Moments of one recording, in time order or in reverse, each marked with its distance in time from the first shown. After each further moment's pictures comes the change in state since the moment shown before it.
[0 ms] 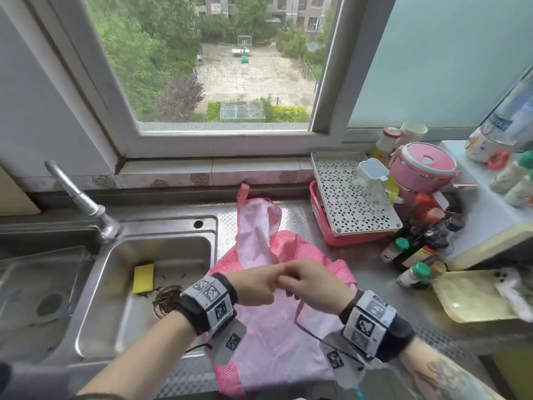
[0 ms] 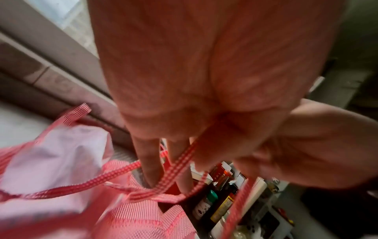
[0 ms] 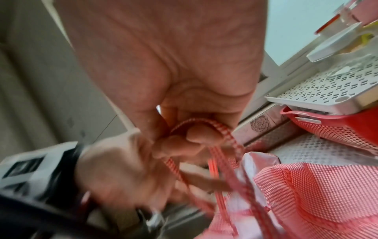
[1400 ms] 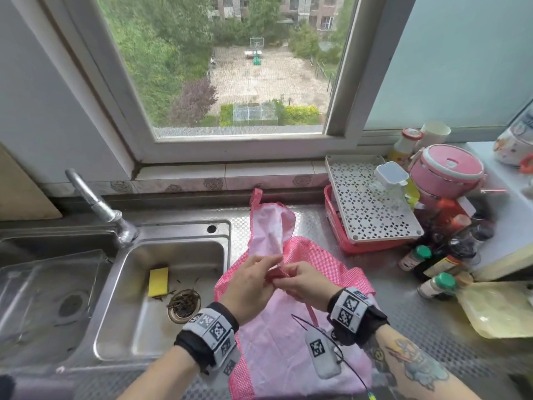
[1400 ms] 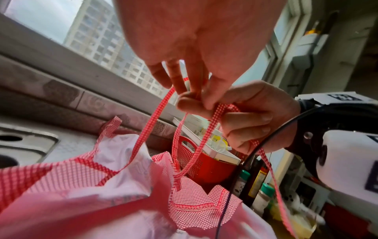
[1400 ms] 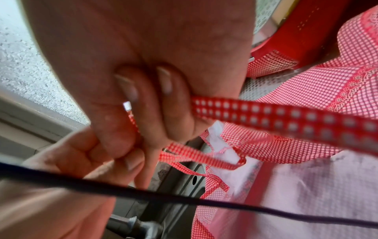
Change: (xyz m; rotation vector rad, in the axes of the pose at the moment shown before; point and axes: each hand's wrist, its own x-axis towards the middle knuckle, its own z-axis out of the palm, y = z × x) left_hand -0.009 -0.049 0.016 0.207 0.823 0.096; right_hand 0.057 0.033 0.035 0.783 -0.208 0.103
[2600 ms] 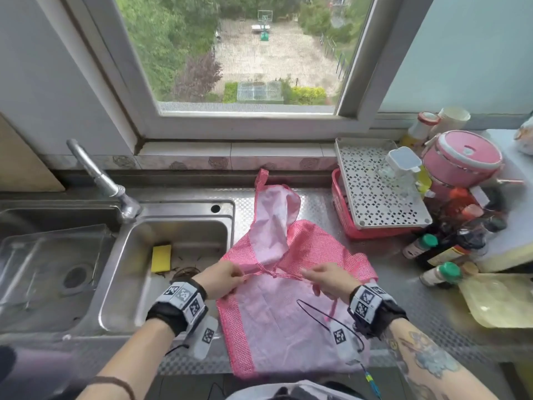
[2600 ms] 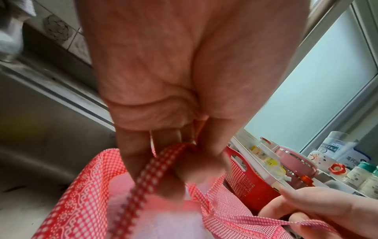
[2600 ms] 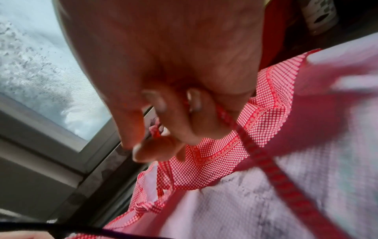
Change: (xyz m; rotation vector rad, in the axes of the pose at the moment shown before) left_hand -0.017 -0.071 -0.024 -0.073 -0.569 -0.548; right_hand -0.006 0.055 -0.049 -0.372 0.203 0.351
